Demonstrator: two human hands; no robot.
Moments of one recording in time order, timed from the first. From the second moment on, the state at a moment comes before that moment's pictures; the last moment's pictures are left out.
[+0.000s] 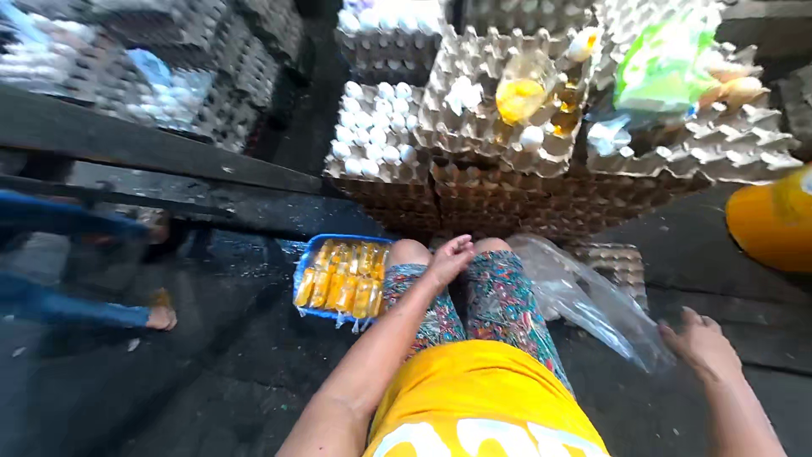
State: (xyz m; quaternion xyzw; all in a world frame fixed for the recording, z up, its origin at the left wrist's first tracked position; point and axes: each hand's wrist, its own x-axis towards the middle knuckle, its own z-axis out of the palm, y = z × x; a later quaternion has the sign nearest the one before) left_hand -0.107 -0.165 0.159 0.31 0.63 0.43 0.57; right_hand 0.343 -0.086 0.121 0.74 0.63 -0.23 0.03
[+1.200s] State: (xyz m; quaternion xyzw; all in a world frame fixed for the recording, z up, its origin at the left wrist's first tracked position) left_hand -0.177 -0.233 0.105 0.08 0.56 0.51 0.65; right_hand 0.204 -0.027 -0.046 0.75 0.52 -0.39 0.14
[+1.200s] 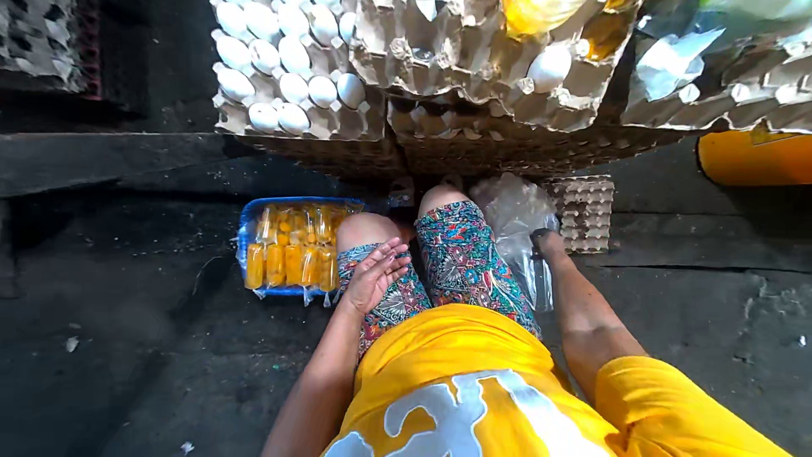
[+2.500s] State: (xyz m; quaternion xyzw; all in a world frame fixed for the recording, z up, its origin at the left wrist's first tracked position) left_hand -0.017 0.007 0.083 0.51 0.67 0.04 0.54; right_hand 0.253 0.021 -0.029 0.60 0.75 -0.22 0.18
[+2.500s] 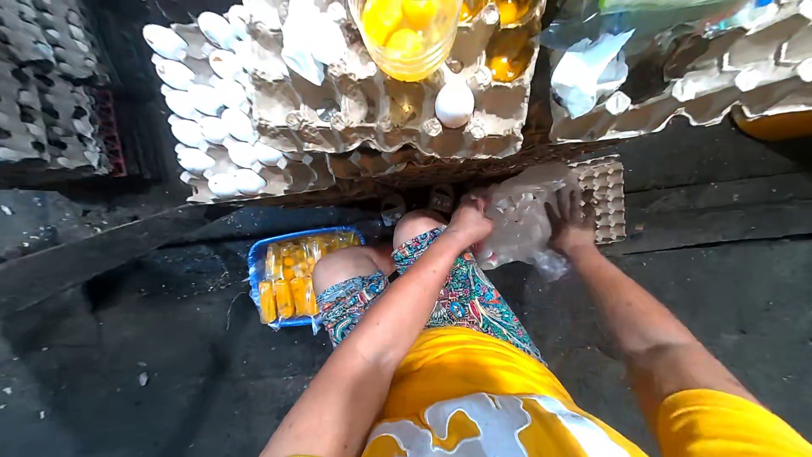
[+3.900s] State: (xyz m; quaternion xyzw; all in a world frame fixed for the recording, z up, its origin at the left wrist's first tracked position) left_hand -0.049 0.006 0.116 0.57 0.74 0.07 0.34; right_hand 0.162 0.041 0.096 0.52 0.74 -0.42 0.06
